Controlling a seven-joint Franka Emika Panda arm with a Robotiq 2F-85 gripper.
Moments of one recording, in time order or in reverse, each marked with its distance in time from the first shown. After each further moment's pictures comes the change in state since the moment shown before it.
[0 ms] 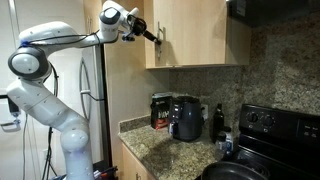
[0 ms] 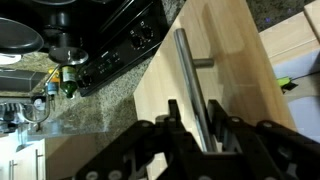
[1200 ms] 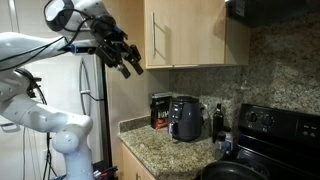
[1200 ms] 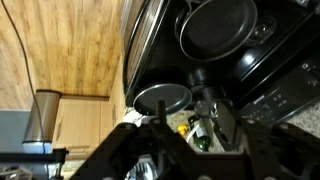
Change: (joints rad) arm -0.301 -0.372 -0.501 -0.405 -0.030 -0.123 -0.346
